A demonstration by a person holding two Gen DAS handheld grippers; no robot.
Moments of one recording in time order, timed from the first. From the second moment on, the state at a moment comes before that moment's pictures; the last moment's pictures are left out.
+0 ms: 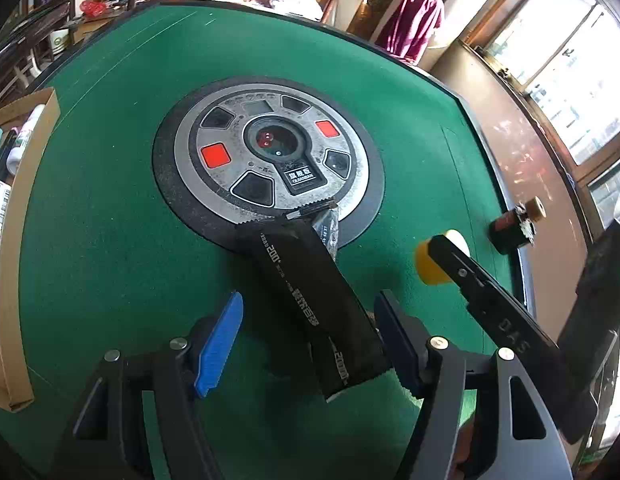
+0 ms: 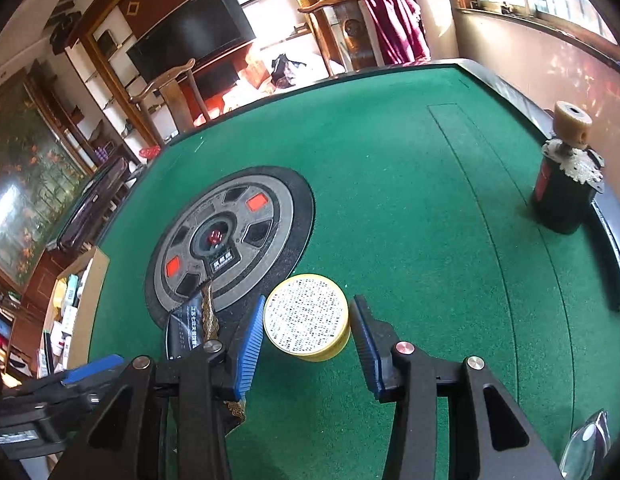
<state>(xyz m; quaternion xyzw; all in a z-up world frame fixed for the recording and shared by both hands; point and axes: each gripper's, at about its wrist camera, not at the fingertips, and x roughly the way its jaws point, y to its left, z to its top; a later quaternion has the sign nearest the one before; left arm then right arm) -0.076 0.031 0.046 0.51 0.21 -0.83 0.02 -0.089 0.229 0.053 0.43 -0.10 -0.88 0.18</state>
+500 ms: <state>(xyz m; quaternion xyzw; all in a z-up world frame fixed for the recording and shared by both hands) -0.089 0.055 0.015 0.51 0.11 -0.85 0.01 -0.091 0.237 0.058 0.43 -0.12 -0.88 0.20</state>
